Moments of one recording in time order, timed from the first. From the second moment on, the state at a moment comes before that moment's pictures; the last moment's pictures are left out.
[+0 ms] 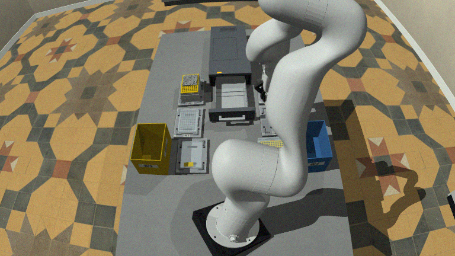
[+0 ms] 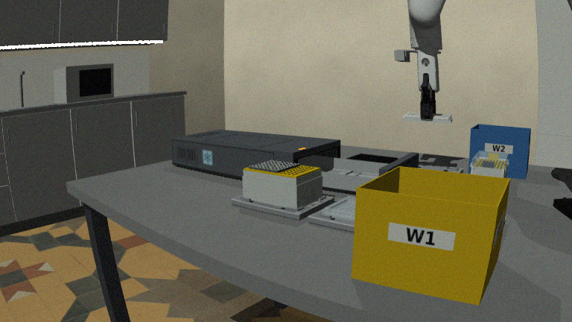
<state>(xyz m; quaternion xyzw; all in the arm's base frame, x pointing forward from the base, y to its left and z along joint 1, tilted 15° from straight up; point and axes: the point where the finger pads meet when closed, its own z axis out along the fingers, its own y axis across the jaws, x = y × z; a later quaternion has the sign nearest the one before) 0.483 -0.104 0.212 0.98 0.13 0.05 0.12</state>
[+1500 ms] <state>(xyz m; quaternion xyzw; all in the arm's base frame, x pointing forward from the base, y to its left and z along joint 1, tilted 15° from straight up) 0.527 -0.011 0.197 0.70 0.70 -0.03 0.14</state>
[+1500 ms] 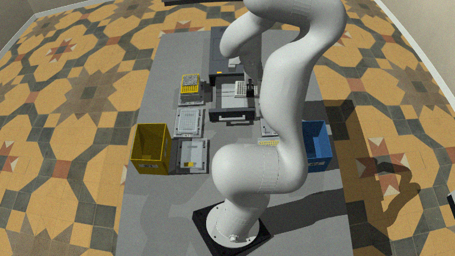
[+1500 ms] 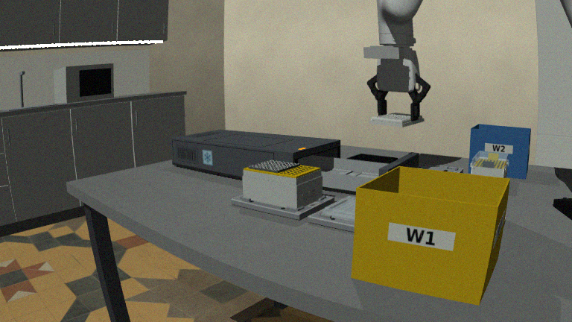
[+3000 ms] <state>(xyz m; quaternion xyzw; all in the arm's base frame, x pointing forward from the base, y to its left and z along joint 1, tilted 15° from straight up) 0.567 0.072 0.184 0.67 0.73 -0.04 0.12</state>
